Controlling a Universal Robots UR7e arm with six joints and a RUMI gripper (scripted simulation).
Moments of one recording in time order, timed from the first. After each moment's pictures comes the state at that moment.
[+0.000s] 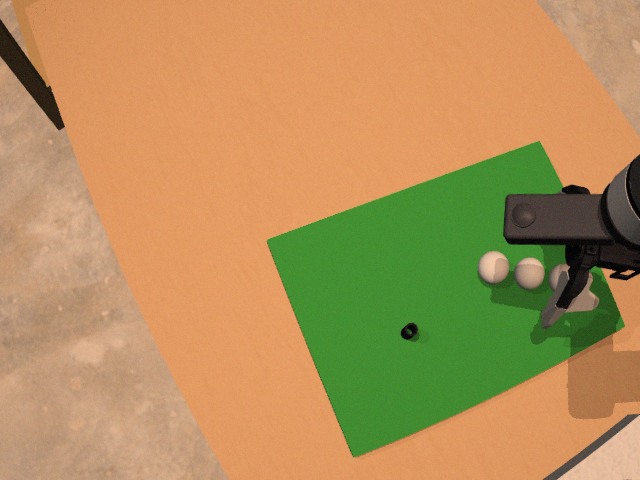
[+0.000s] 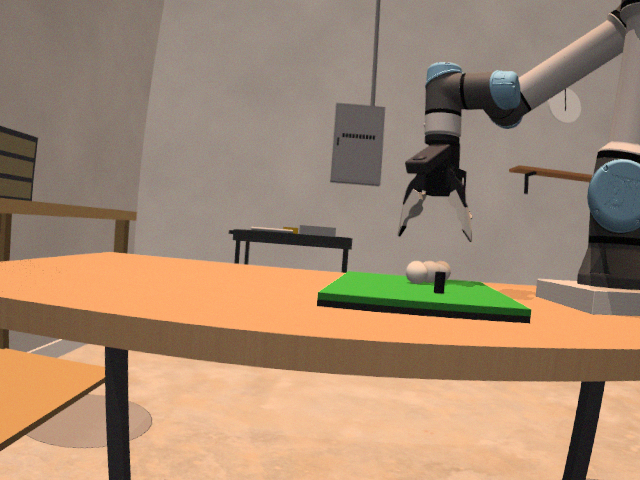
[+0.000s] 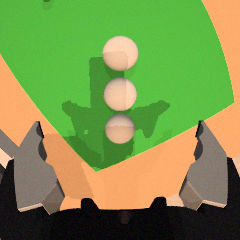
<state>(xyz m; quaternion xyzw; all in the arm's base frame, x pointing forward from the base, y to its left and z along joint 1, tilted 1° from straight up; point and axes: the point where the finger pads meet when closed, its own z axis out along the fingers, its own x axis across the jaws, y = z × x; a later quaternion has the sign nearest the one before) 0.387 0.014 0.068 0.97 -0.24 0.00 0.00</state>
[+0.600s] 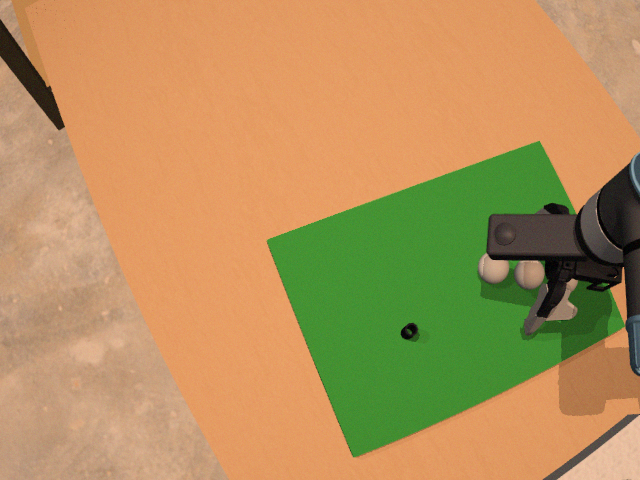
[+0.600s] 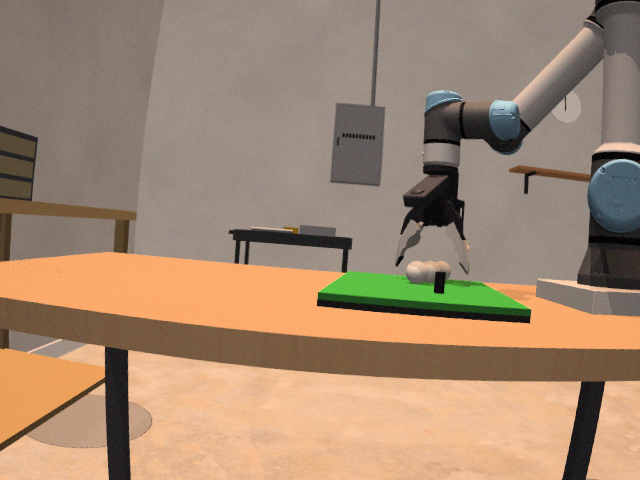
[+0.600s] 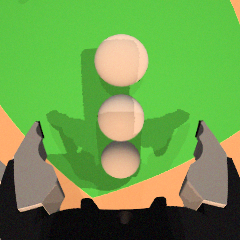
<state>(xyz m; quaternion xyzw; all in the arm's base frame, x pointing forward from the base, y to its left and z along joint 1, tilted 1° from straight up) 0.387 0.014 0.006 0.97 -0.24 0.00 0.00</state>
